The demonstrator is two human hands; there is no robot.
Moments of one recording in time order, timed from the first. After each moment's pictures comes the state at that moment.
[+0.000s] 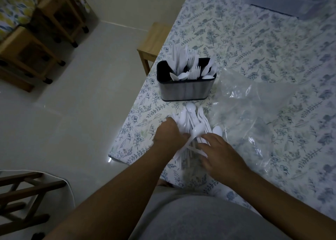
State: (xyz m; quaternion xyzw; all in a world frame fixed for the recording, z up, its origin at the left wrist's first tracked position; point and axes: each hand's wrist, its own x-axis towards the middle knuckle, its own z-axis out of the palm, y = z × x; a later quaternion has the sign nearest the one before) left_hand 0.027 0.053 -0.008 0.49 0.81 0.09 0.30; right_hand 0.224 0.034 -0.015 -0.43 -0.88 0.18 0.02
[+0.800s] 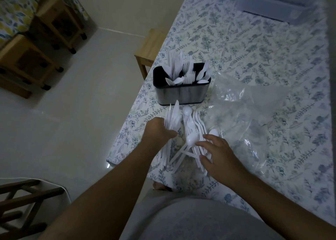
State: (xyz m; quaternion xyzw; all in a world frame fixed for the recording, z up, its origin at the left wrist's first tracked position) left_hand -0.004 0.065 0.006 0.42 0.81 0.14 0.38; right_hand 0.226 0.034 0.001 -0.52 -0.78 0.35 0.07
